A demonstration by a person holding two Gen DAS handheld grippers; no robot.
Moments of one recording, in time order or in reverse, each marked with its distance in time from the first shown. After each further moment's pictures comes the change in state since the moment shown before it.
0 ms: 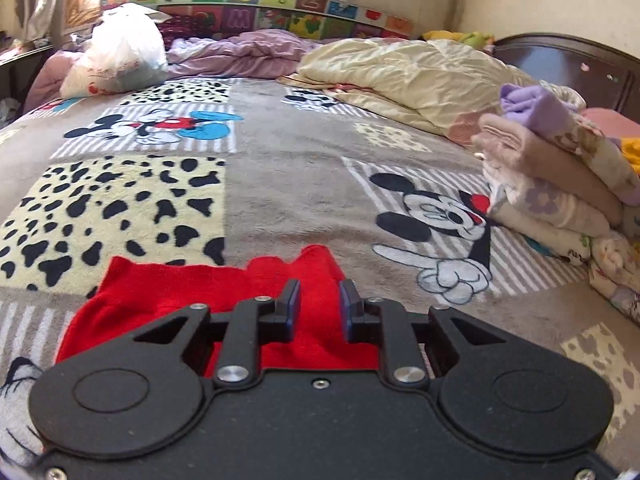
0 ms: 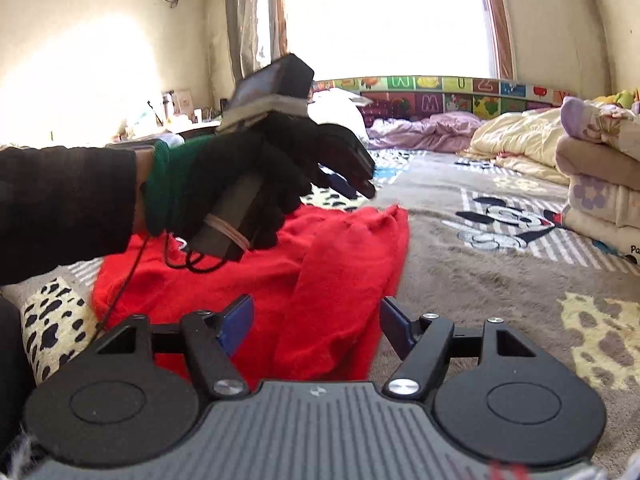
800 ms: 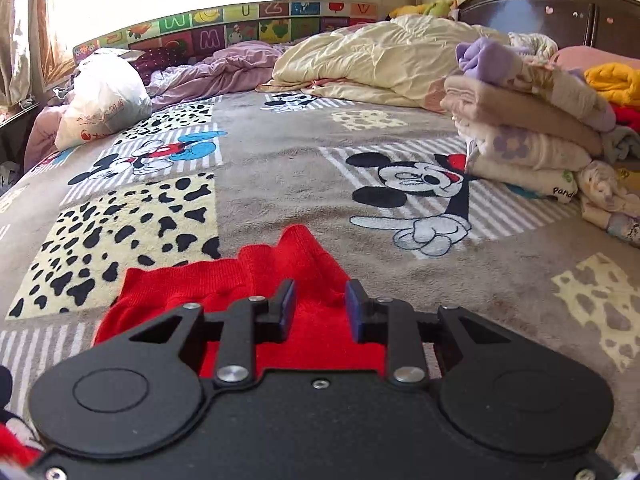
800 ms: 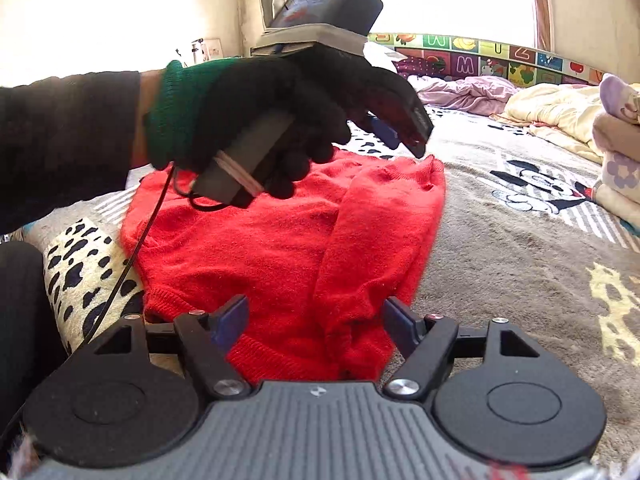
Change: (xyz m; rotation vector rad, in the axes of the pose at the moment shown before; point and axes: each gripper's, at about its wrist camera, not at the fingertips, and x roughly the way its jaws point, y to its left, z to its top) left arm -0.061 -0.035 -0.021 0.130 -0.026 0.057; right arm -0.004 0.010 -0.008 -0.052 0.132 0.048
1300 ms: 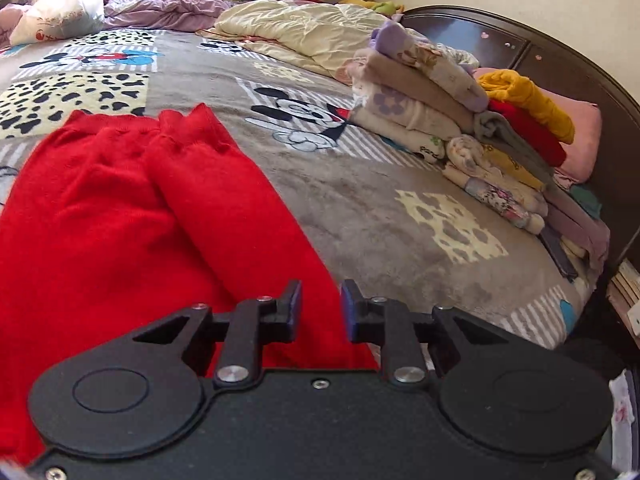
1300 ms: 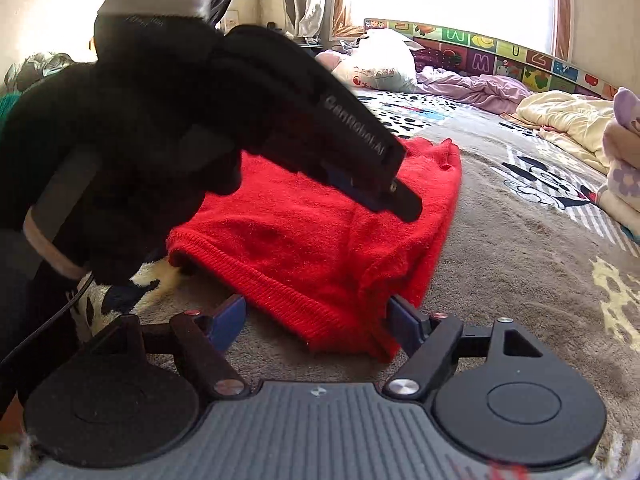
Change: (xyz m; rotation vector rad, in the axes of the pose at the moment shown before) left arm -0.078 -0.027 -0.101 -0.136 0.089 -0.352; right arm 0.000 0.022 -0.016 -0.077 0.083 -0.019
